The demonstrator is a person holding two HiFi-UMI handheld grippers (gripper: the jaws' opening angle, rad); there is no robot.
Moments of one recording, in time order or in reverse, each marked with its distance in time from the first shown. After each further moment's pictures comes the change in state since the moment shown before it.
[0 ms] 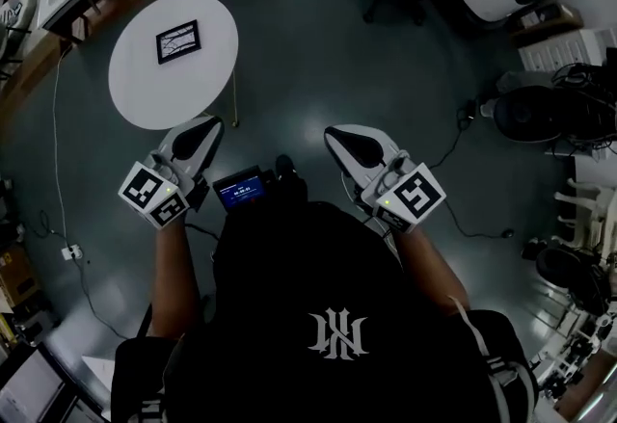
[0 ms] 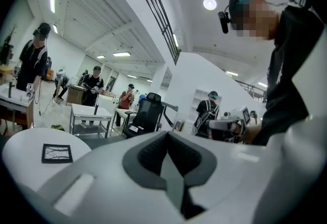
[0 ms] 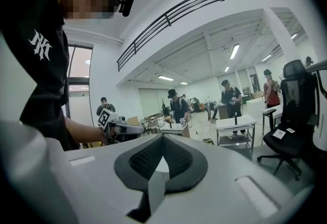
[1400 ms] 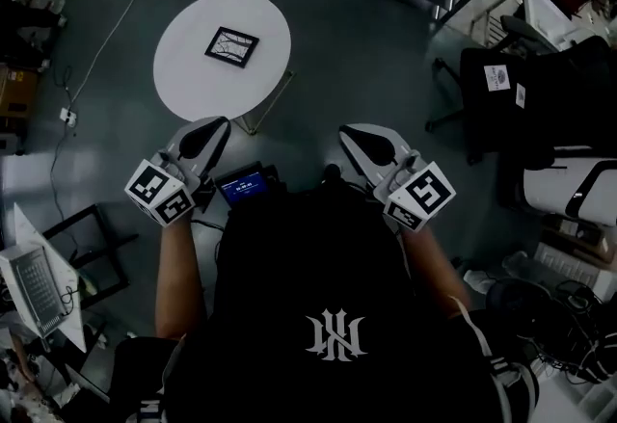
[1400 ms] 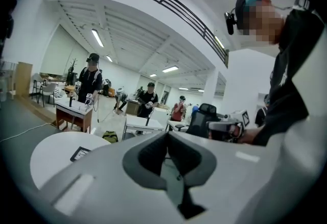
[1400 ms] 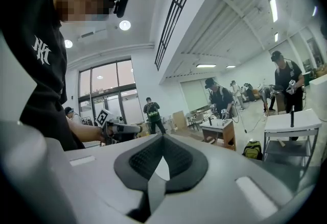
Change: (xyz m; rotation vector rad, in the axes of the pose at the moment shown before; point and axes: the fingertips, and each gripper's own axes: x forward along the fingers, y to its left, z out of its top) left arm 0.137 0.101 0.064 -0.105 -0.140 0.686; right arm 0.146 -0.262 0.054 -0.027 0.138 0.652
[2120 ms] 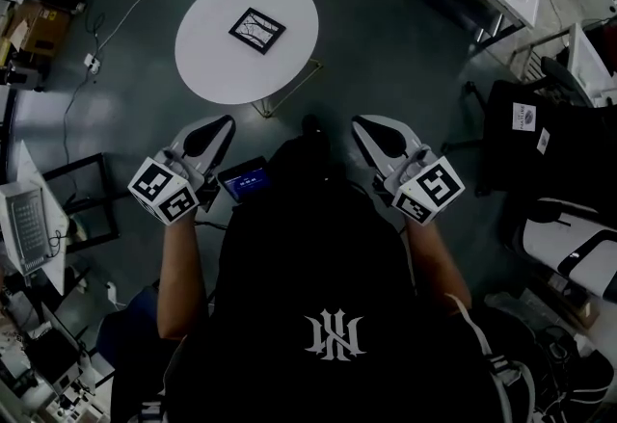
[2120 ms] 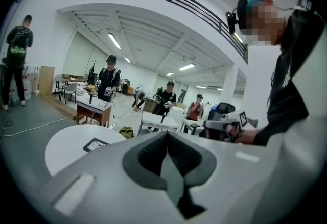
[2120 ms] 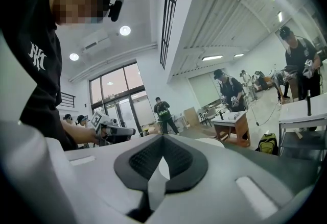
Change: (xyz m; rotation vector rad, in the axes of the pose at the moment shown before) left arm 0.005 0.005 -0.013 -0.064 0.017 0.208; right arm 0.025 -0.057 -0.006 0.057 0.025 0.163
